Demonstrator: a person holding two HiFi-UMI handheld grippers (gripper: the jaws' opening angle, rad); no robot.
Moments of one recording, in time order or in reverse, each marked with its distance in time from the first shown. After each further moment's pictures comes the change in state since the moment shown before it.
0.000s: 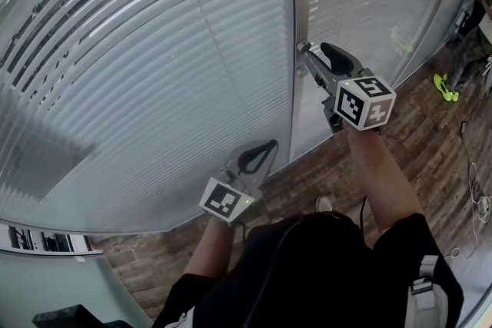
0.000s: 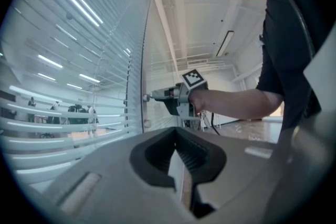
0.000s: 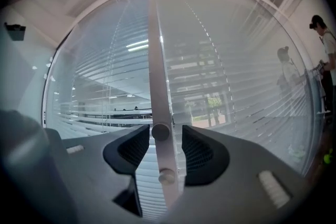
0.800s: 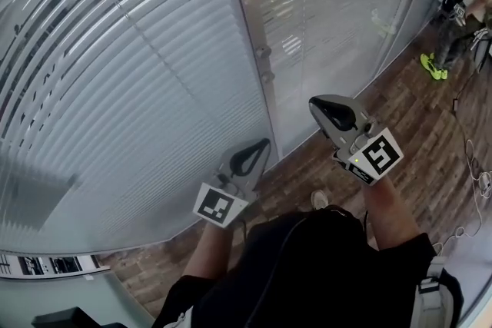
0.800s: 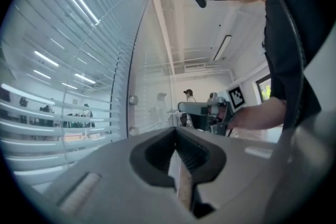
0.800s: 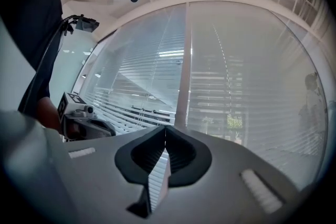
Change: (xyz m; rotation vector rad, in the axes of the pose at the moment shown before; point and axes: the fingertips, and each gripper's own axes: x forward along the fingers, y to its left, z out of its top) left arm 0.051 -0.015 0.007 -0.017 -0.035 -0.046; right arm -0.113 0.018 -0.033 -0.291 -0.124 0.212
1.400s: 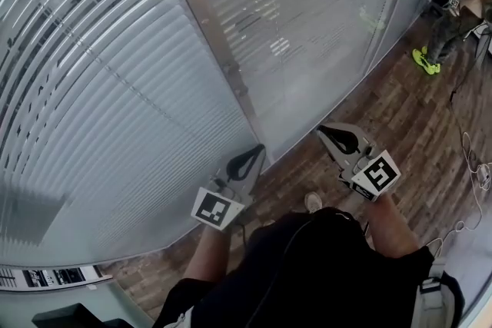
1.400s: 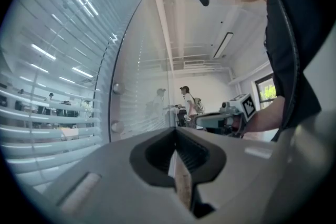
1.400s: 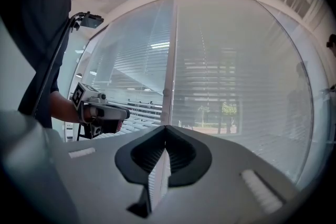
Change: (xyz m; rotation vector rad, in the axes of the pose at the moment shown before) left arm 0.046 -0.020 -0.013 -0.023 0.042 -0.029; right arm -0.081 -0.027 -0.060 0.068 0.104 -0.048
